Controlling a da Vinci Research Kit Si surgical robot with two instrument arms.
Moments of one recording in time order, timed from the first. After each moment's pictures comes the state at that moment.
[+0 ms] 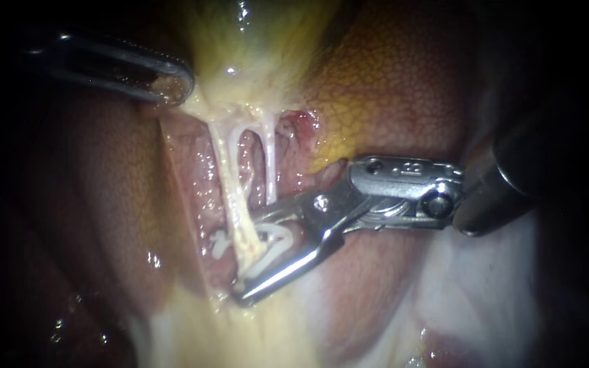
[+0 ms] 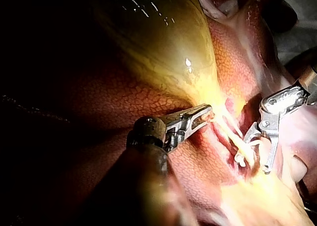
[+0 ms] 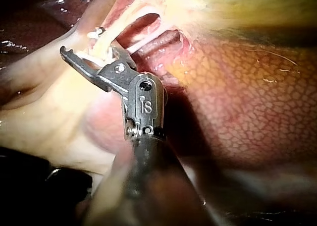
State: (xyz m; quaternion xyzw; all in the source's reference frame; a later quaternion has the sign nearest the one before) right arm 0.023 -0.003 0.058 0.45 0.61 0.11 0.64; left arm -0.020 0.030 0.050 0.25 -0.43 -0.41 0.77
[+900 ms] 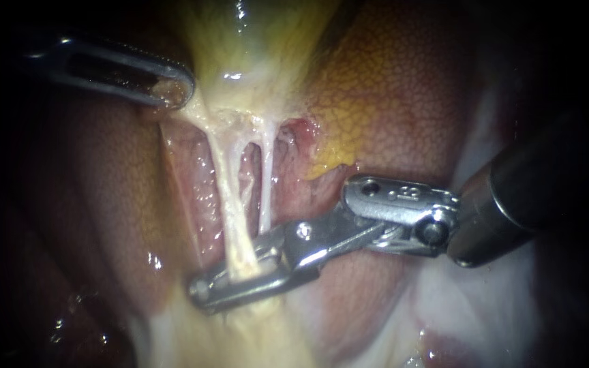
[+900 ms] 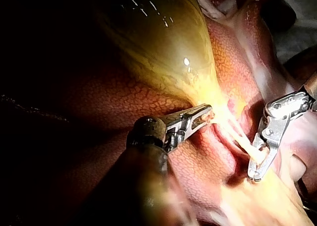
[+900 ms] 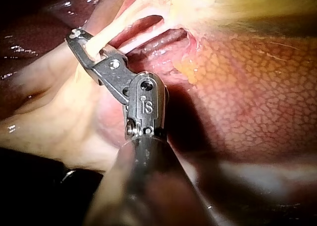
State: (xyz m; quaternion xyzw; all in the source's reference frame) right arm 0.024 -0.005 0.056 0.46 0.60 0.10 0.65; left arm -0.020 0.030 0.050 0.25 -0.43 -0.41 0.77
